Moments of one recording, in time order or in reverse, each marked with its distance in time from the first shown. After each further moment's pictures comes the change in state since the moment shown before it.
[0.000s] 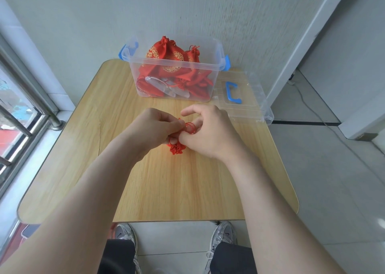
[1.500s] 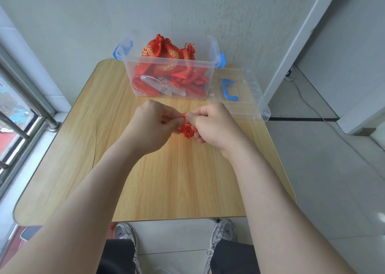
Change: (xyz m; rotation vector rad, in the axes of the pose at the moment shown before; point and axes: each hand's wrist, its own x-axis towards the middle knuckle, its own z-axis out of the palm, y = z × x) left_hand -0.008 0.008 0.009 0.389 0.139 0.317; right_hand 0.009 0.005 -0.009 0.293 -0.030 0.238
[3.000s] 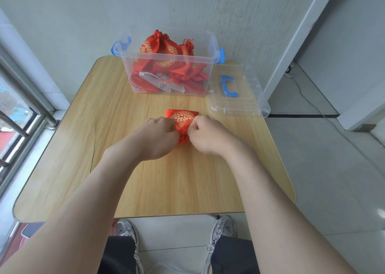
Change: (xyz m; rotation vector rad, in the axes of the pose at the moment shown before) left_hand -0.002 -0.004 0.010 0.418 -0.301 -0.142; right_hand 0.000 0.016 0.008 -0.463 -0.170 0.025
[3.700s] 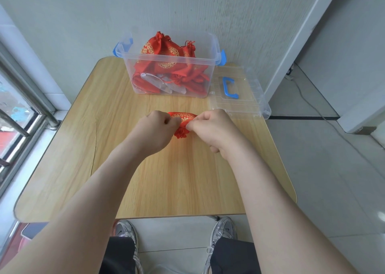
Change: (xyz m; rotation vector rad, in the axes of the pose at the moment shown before) left_hand 0.007 -0.002 0.005 -0.316 0.225 -0.103; right_hand -0.007 -0.011 -0.012 0.398 0.120 0.187
